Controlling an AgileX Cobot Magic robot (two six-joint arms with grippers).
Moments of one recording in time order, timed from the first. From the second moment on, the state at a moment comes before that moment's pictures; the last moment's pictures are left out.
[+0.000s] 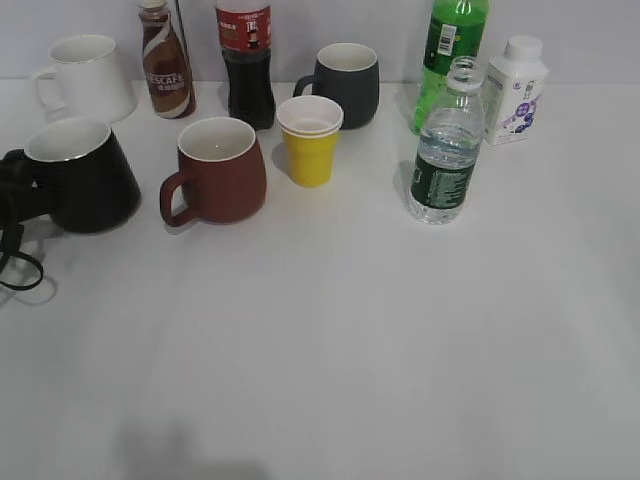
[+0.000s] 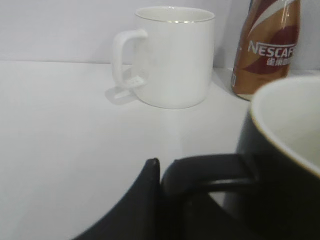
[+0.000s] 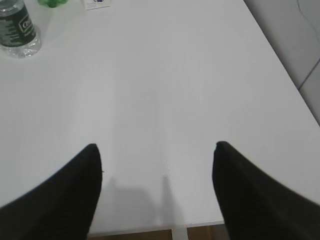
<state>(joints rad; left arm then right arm) 0.00 1.99 -0.55 0.07 -1.20 -0.09 0.07 -0.01 -0.50 -0.13 1.04 0.10</state>
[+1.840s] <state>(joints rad) -0.02 1.31 -0.54 0.32 -0.71 -0.11 0.39 1.62 -0.57 -0.02 -0.59 0.11</state>
